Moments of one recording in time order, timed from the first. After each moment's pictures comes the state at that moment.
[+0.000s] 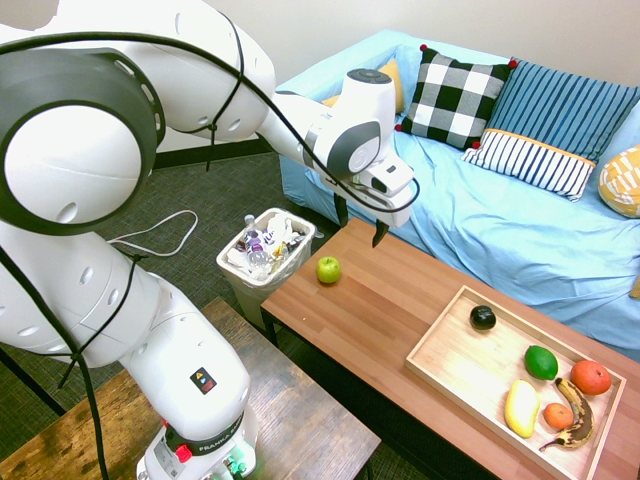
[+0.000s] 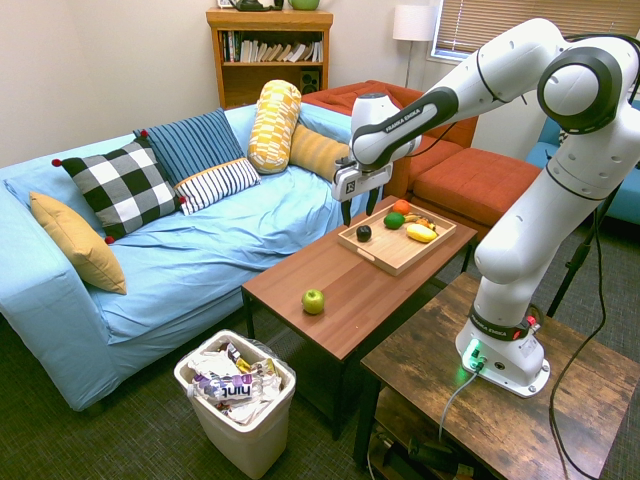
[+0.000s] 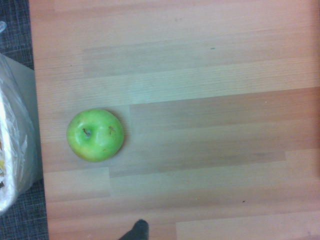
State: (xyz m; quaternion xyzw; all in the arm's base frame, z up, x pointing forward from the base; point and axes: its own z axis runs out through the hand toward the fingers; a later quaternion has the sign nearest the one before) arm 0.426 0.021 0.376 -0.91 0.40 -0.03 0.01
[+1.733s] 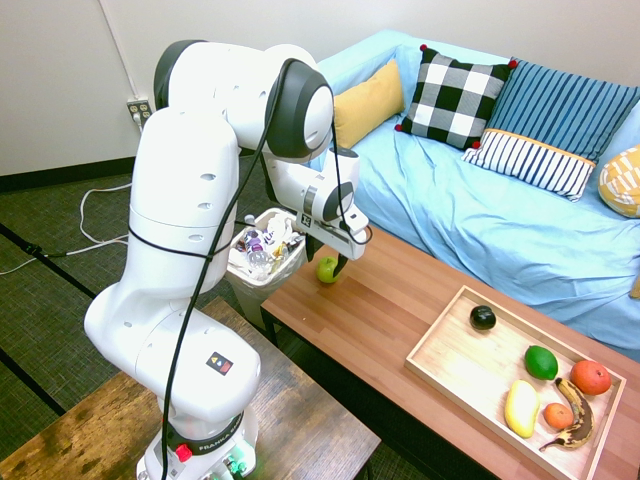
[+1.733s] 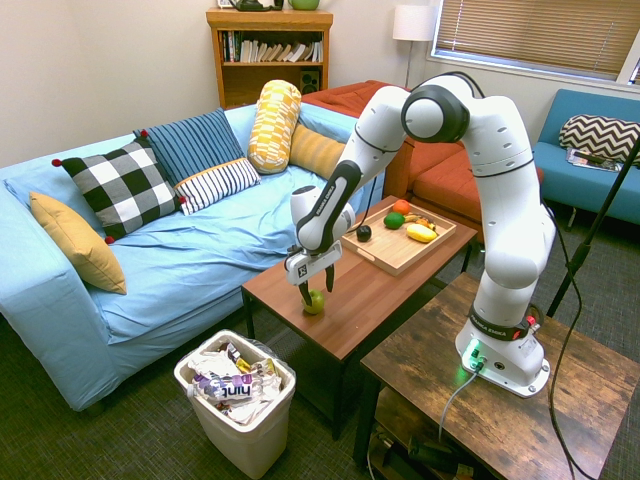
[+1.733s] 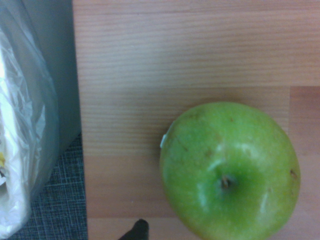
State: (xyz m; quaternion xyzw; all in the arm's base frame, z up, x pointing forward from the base) arm 0.500 0.149 0.132 -0.93 0.36 0.08 -0.03
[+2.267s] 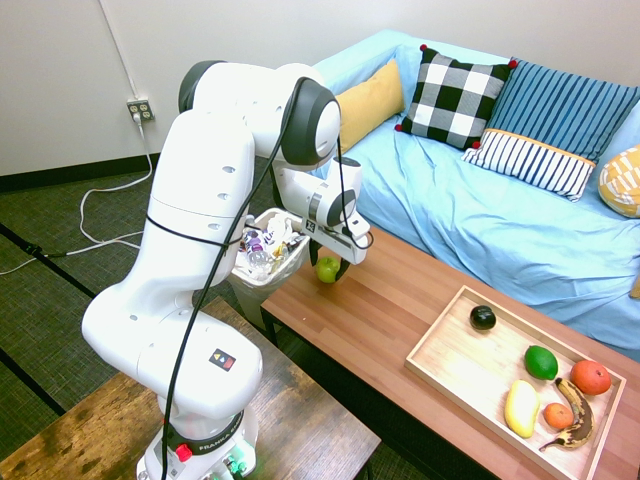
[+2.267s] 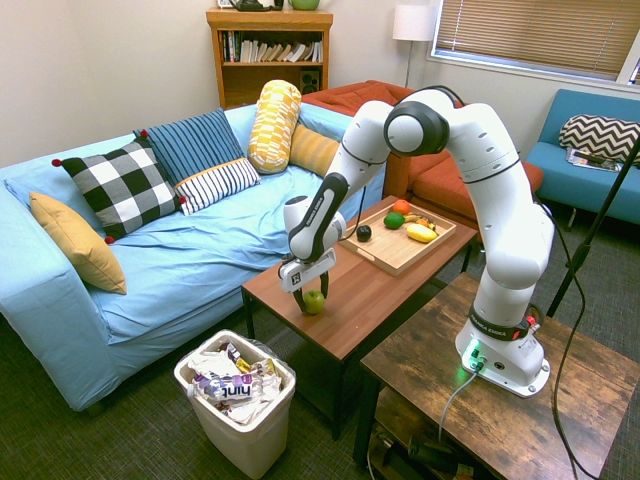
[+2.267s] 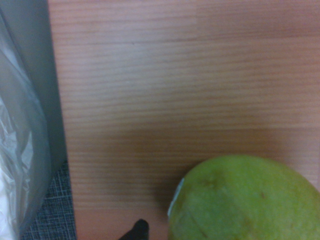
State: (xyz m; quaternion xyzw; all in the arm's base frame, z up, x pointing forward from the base) arm 0.516 0.157 0.103 -0.92 0.37 0.09 -0.03
